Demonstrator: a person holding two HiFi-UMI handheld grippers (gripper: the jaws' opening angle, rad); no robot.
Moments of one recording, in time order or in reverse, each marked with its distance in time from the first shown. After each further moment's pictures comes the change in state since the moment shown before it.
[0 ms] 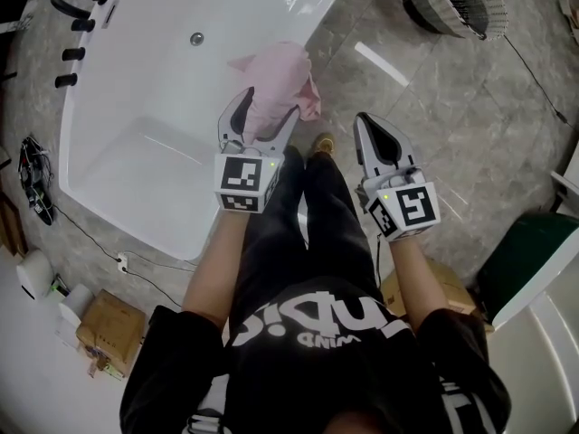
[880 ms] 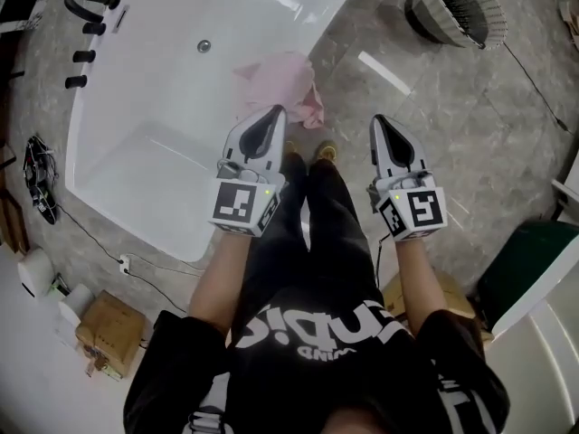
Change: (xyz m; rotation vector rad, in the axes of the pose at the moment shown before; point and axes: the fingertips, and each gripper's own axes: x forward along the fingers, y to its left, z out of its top) left arm -0.039 -0.016 0.063 -0.069 -0.190 -0.023; right arm -0.013 -0.025 0.022 -0.026 -0.033 -0.064
